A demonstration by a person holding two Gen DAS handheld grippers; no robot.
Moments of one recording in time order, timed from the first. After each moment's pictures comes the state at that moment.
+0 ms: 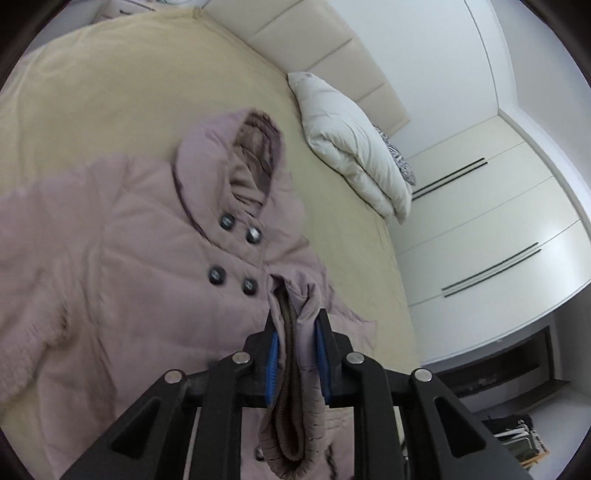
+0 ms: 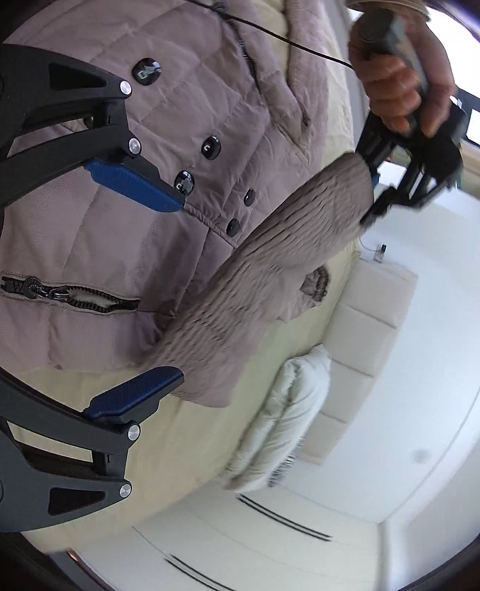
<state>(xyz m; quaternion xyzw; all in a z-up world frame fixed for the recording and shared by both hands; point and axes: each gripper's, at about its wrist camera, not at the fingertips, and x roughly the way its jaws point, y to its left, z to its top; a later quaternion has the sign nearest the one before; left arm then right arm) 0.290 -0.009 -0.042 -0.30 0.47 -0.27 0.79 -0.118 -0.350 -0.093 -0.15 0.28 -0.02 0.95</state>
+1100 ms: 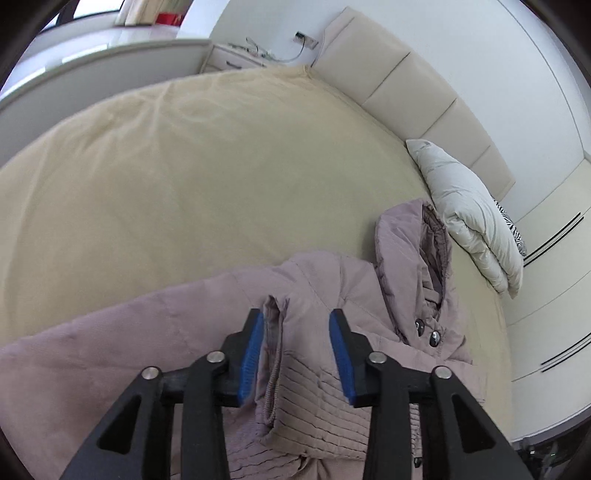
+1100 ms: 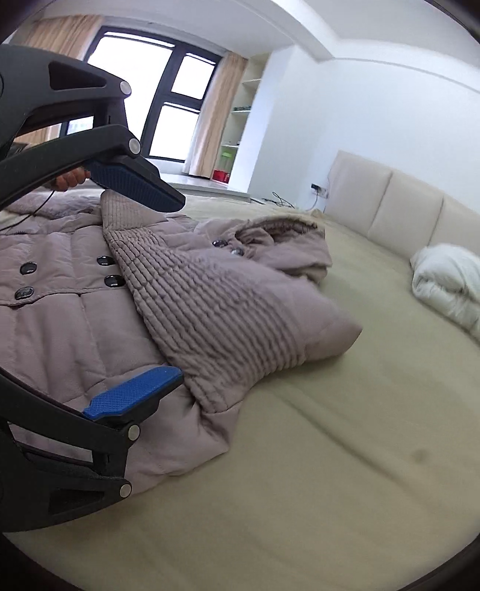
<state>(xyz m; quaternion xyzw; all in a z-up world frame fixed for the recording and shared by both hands) 0.334 0.111 -0.094 -0.26 0.42 -0.03 0.87 0.035 -0.544 -0.133 0.47 0.34 0.06 0.81</state>
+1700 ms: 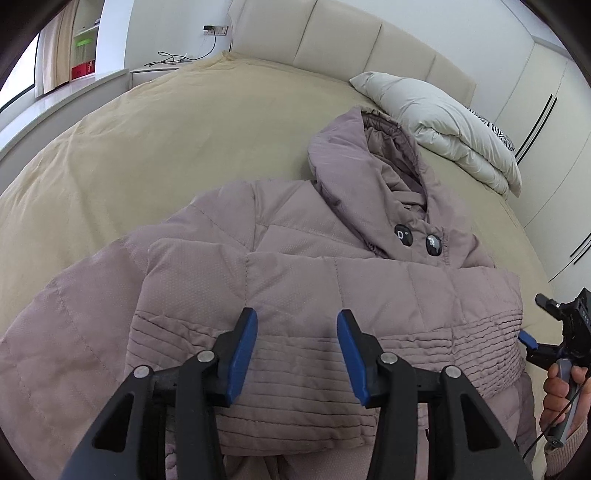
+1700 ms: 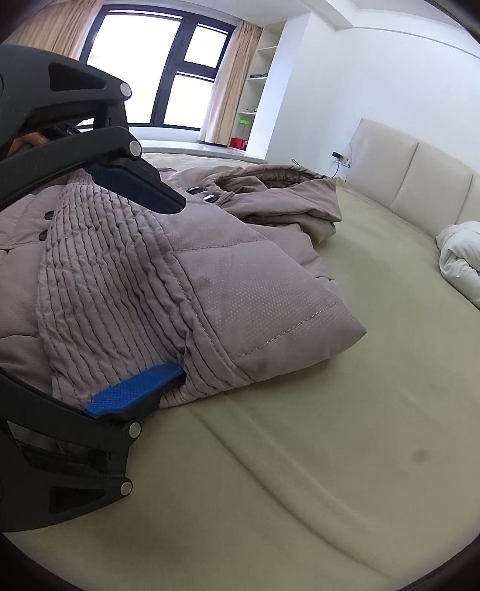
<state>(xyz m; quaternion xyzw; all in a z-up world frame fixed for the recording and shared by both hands) 0.333 0.006 -0.134 -0.10 0.46 -0.12 0.88 0.160 -0.562 -0.178 0.46 0.41 0.03 0.79</state>
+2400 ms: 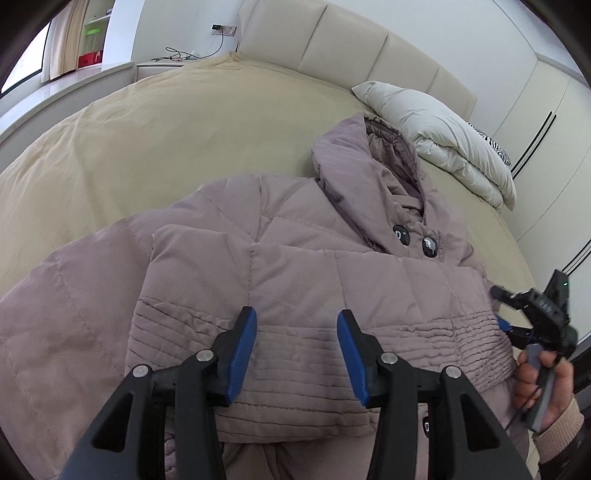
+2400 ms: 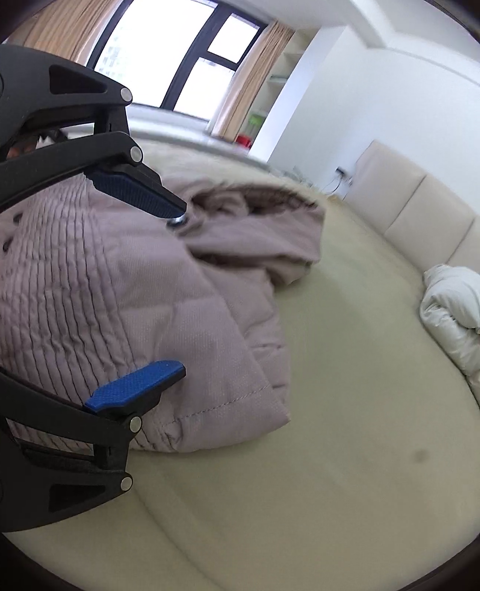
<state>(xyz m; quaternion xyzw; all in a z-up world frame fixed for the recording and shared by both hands) 0.320 0.018 -0.141 -0.14 0.45 -0.12 0.88 0.223 -0.529 -0.168 0.36 0.41 0.03 0.83</state>
